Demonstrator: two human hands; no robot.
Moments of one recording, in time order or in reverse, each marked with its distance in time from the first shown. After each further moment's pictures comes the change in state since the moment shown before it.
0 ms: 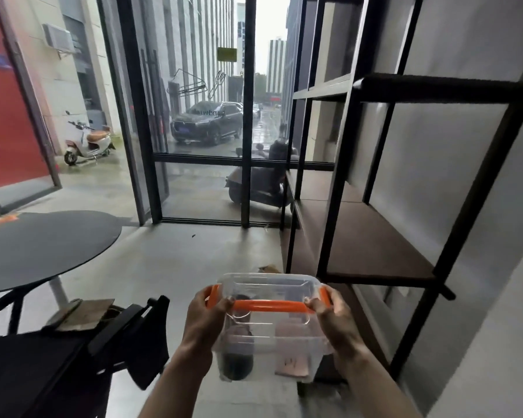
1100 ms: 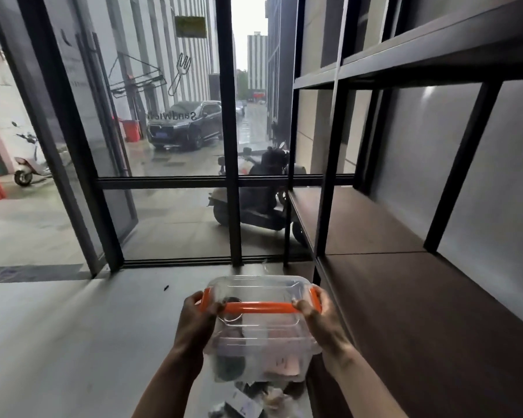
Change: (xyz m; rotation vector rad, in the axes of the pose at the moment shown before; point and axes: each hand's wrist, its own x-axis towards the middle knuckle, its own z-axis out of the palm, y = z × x) left_hand 0.804 0.047 0.182 0.130 -0.021 -0.047; right_hand 0.782 -0.067 0.208 0.002 -0.026 0.023
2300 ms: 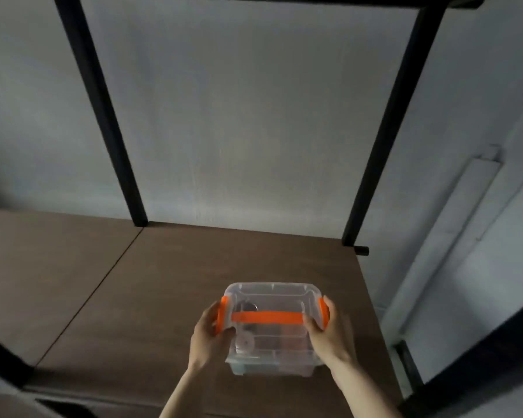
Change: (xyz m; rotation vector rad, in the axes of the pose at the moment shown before) left_hand 0.124 -0.032 0.443 0.440 -1.453 0.234; right_hand 0.045 0.104 -0.187 -0.213 1.449 0.680
